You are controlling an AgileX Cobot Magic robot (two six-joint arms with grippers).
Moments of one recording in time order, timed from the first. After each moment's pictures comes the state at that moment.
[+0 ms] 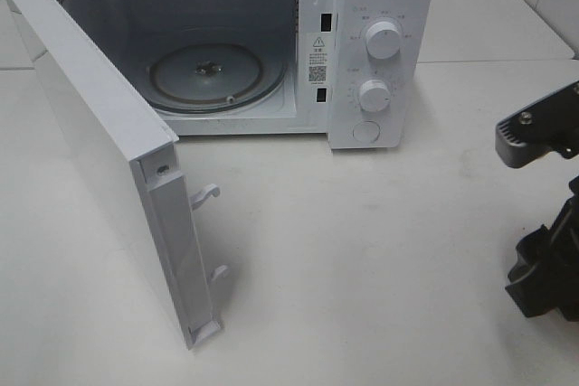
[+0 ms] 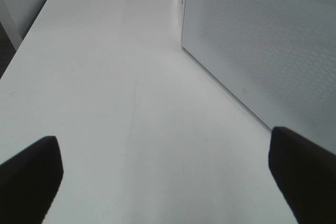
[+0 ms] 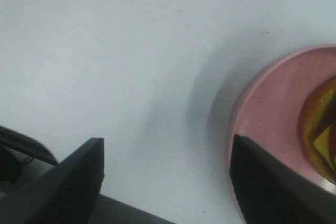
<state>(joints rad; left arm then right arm) 0.10 0.00 -0.52 -0.10 1.09 0.05 0.66 1.04 -0.57 -0.33 0.79 0.38</state>
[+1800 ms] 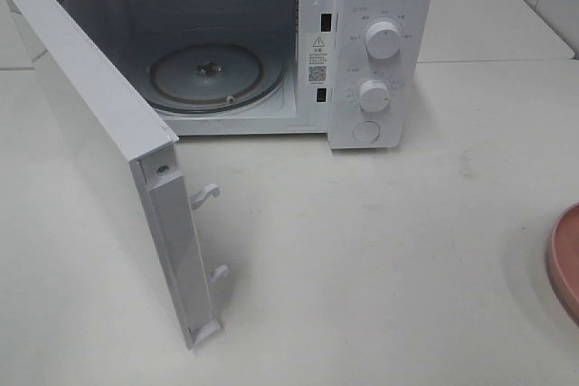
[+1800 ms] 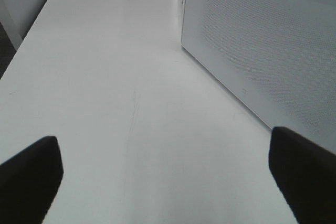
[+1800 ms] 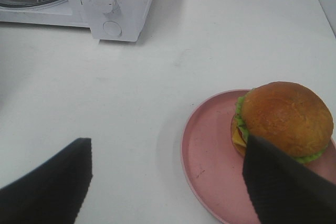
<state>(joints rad) 0.10 0.00 -0.52 -0.10 1.09 0.05 0.22 0.00 -0.51 -0.08 1.01 0.10</state>
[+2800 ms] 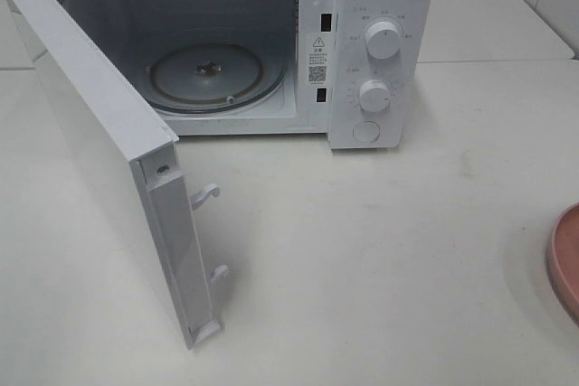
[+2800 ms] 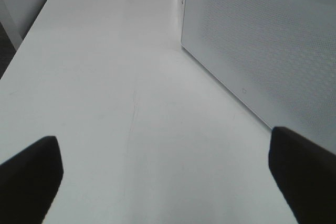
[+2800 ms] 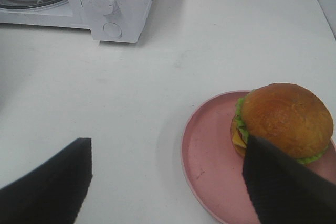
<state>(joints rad) 0.10 0.00 -0.52 -0.10 1.09 0.05 0.22 0.00 -0.51 -0.08 1.01 0.10</state>
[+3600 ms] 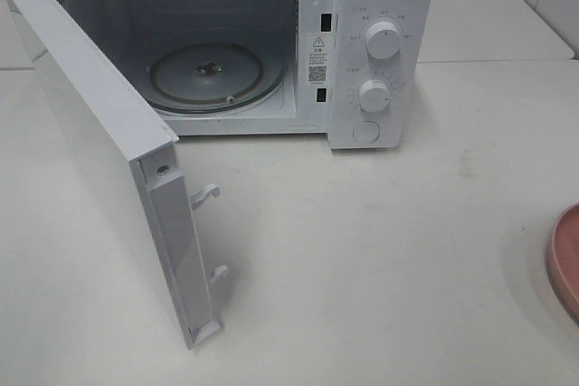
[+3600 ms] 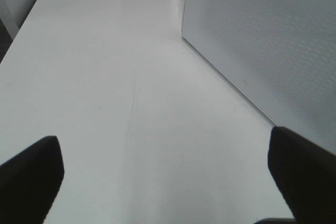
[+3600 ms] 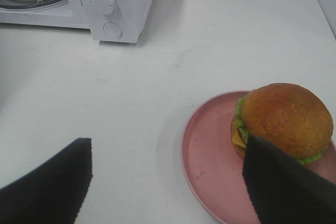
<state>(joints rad) 0.10 0.04 -0.52 -0.10 1.09 0.05 0.22 0.00 -0.51 -0.08 1.01 0.10</state>
